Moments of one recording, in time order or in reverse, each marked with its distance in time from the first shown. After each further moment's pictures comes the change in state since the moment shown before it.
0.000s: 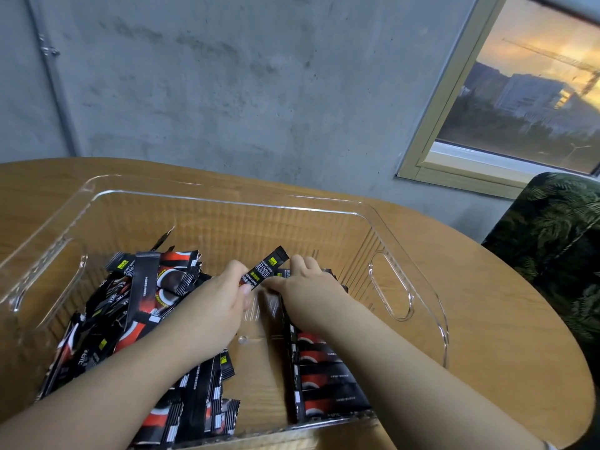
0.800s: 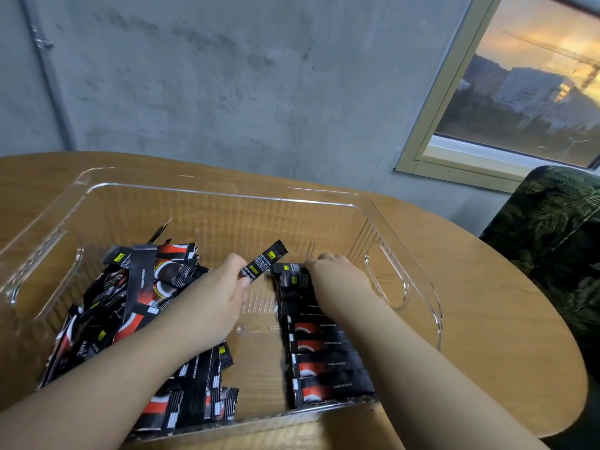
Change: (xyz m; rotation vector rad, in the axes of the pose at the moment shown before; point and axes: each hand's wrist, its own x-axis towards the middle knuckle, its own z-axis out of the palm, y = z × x) left_hand -0.001 0.002 0.000 0.019 -0.022 -0.007; right_hand -0.013 0.024 -0.002 0.120 0.013 0.232
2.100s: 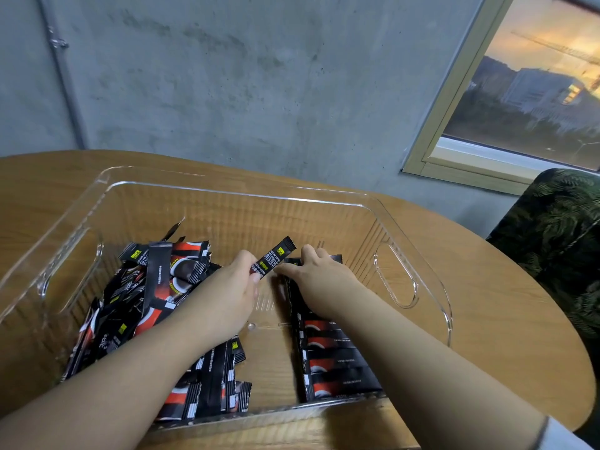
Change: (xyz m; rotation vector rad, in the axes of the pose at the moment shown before) left_hand 0.002 -0.001 0.000 -0.018 0.029 -0.029; right_hand 0.015 -0.016 0.010 -0.156 0.018 -0.247
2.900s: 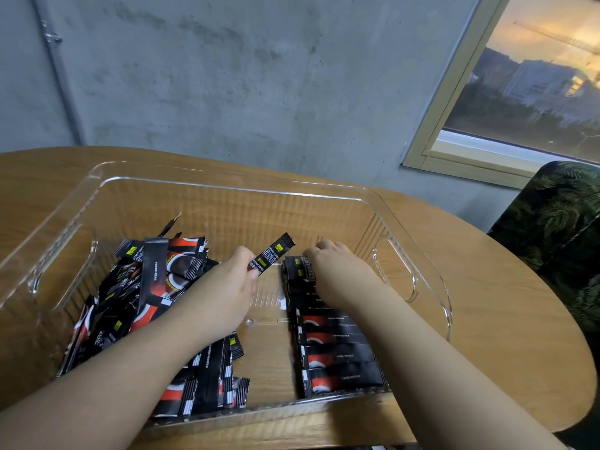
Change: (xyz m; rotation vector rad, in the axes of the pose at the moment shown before) left_hand -0.001 0.003 -0.001 0.001 -0.010 0.026; right_hand -0.012 0.012 -0.009 0.148 0.049 0.135
